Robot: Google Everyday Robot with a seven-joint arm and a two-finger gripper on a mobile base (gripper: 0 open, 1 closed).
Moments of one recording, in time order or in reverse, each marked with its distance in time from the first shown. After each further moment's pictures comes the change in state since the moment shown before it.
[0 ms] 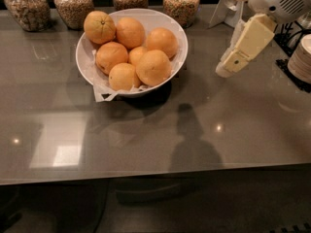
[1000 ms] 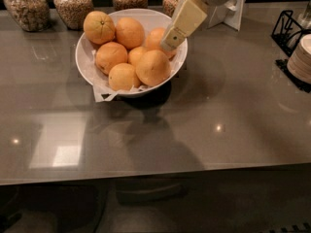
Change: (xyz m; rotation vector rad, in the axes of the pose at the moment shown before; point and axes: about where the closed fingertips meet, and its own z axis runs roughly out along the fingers) arm -0.086 -0.045 0.059 0.102 -0.088 -0.006
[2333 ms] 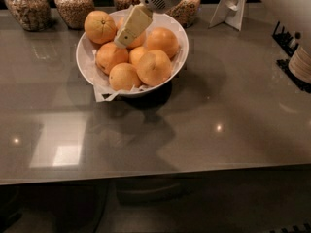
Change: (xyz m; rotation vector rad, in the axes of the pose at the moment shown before) arm -0.070 -0.010 0.101 -0.031 -0.181 -0.036
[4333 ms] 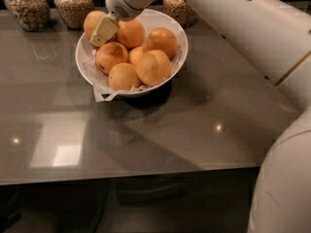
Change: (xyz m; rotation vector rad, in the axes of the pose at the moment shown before) arm -0.022 -0.010 0.102 0.001 0.019 -0.013
